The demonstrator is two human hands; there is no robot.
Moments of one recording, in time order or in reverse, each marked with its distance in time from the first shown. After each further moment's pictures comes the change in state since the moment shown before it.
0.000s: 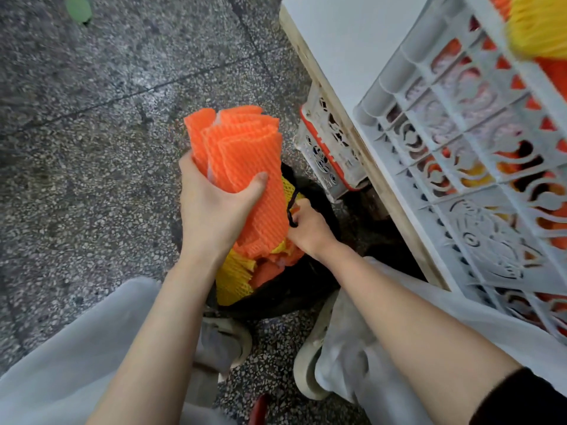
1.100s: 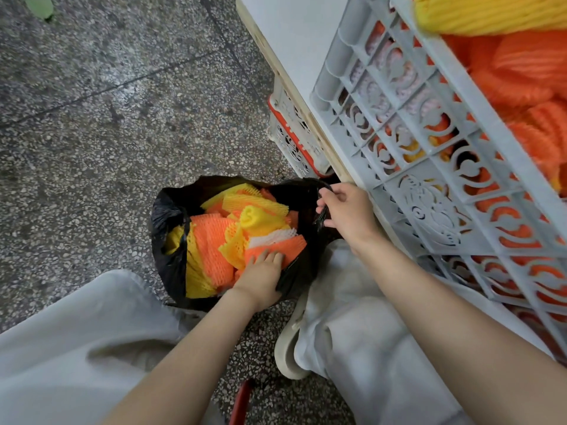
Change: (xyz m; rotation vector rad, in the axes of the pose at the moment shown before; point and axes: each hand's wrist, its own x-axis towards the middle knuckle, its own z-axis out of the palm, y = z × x) left_hand -0.089 -0.119 0.087 0.978 -1.097 0.317; right_hand -0.064 0.026 -0.084 0.497 0.350 0.124
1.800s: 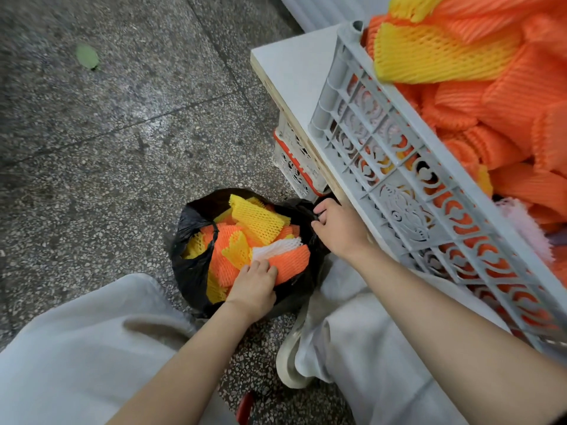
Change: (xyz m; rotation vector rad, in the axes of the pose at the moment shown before) left_hand -0.048 0.007 -0.009 0.179 0.240 -0.048; right_hand -0.027 -0.005 -0.011 -0.707 -0.091 -0.309
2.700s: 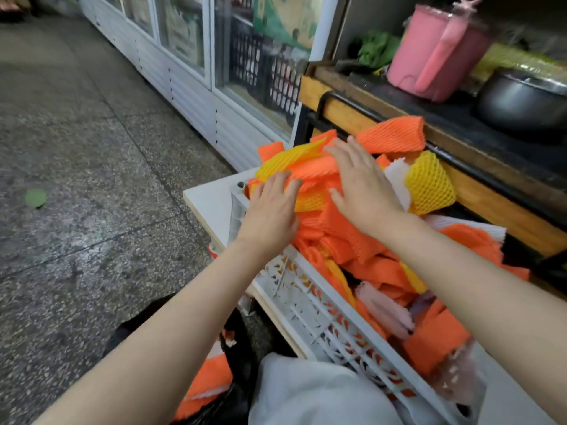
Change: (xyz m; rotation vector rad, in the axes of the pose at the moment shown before) left_hand 0.064 0.143 -0.294 -0.044 0.905 0.314; right_hand -0.041 -0.005 -0.288 -0.501 0.662 -0.359
